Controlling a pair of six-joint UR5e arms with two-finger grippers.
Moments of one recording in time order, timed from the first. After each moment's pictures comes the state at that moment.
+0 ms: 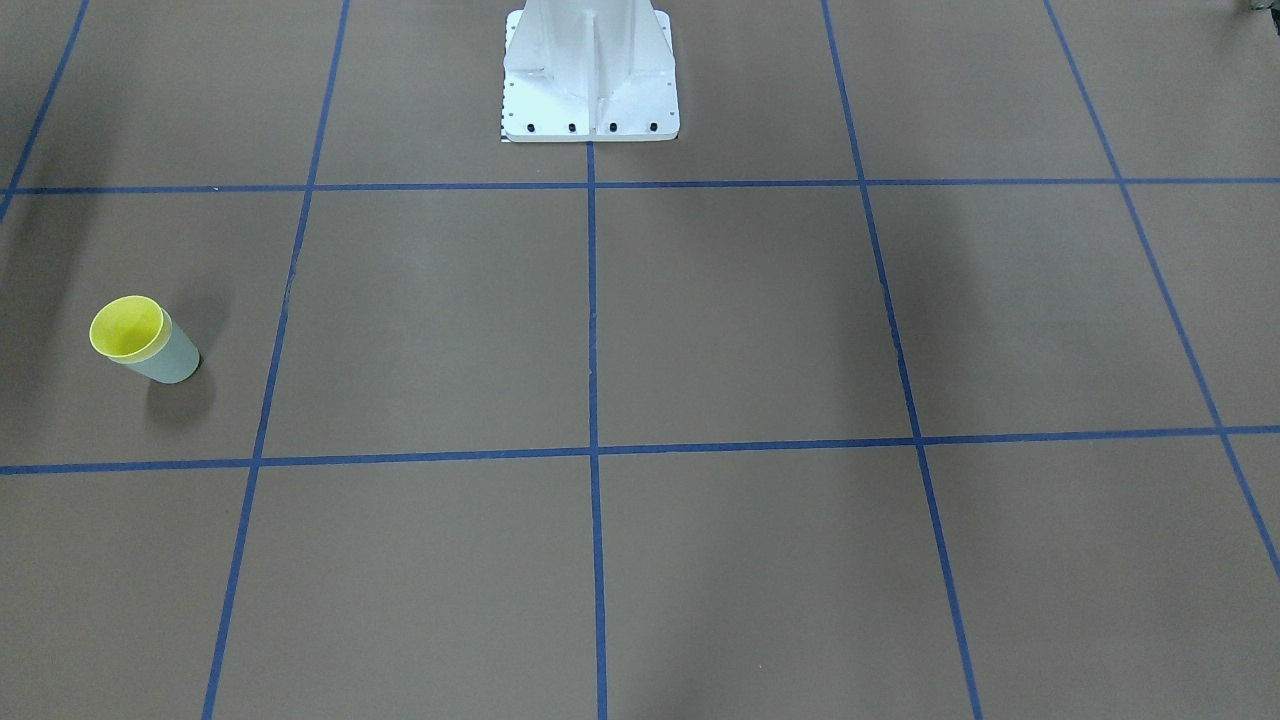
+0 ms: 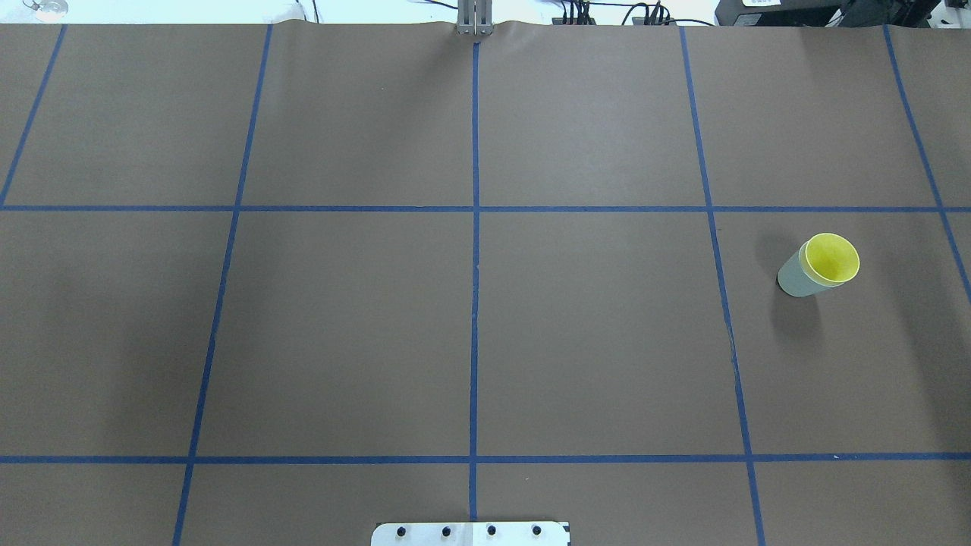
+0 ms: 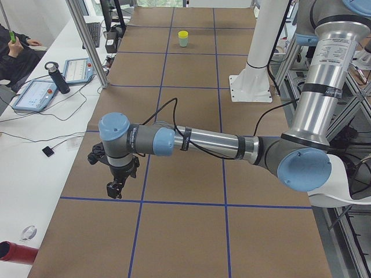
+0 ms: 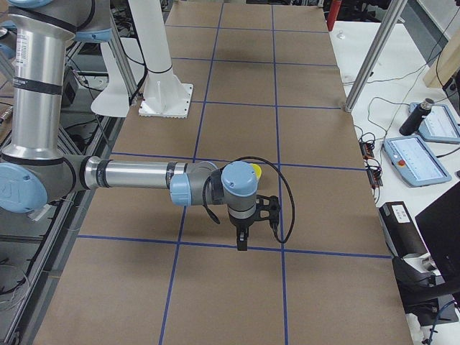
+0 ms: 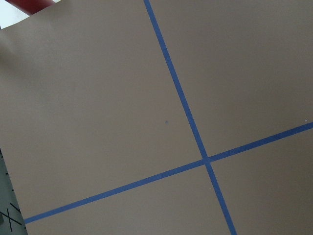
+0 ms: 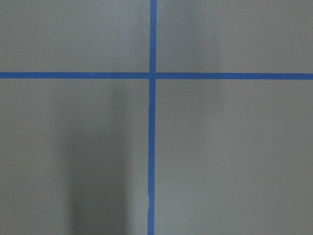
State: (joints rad) left arm -1.61 -1.78 -1.49 -1.56 -2.23 0.33; right arm 1.59 -1.74 1.76 -1.48 2.33 0.08
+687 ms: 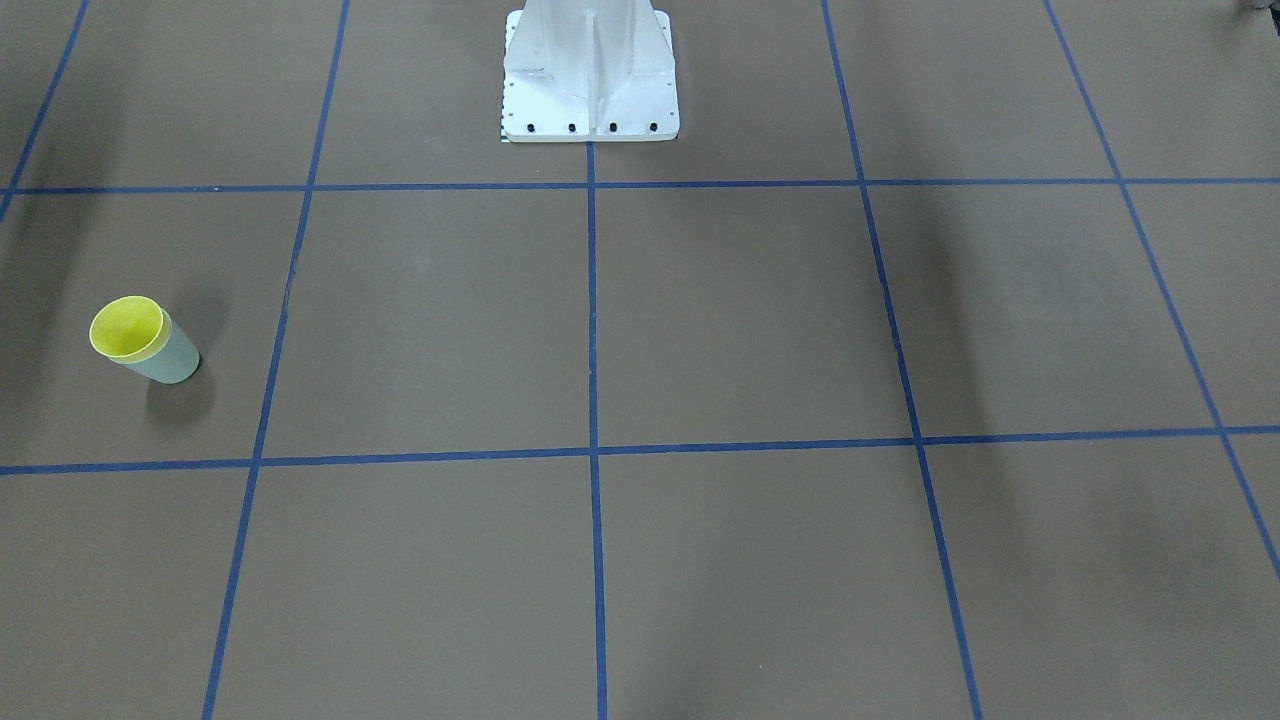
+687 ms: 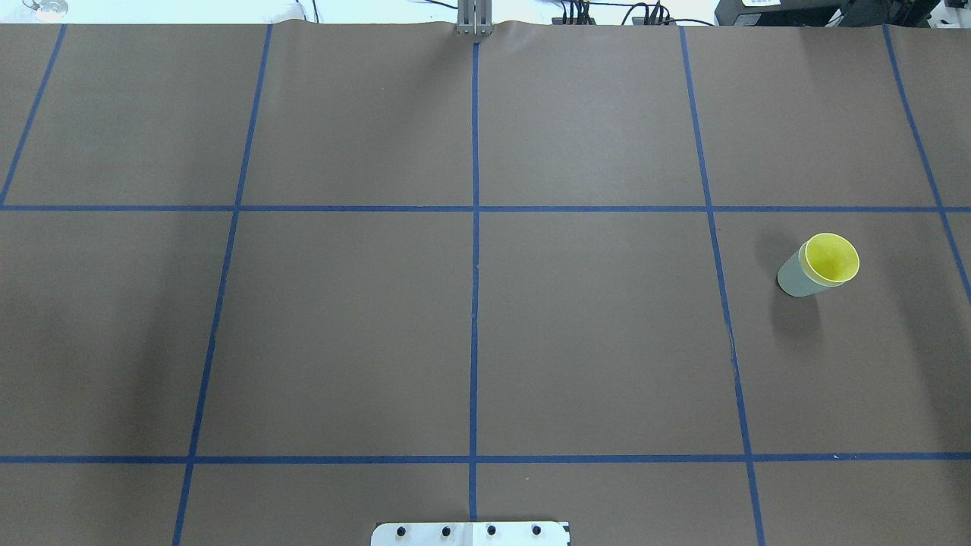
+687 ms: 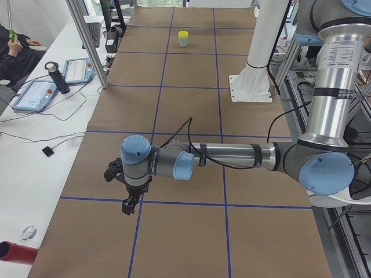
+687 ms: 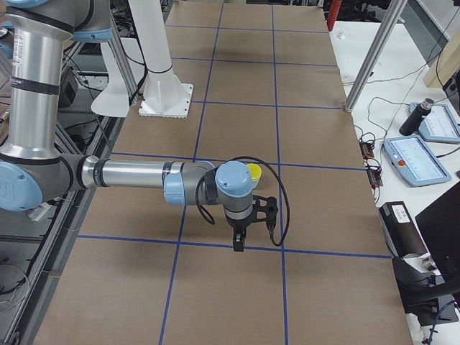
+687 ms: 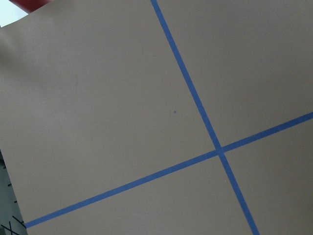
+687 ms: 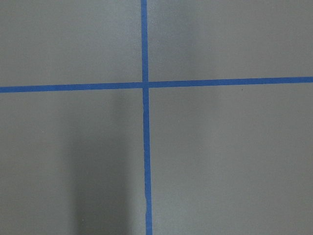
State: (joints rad) left arm -1.61 -1.65 -1.51 -1.72 -2.25 0.27; right arm 1.62 -1.76 1.78 -1.50 2.35 0.10
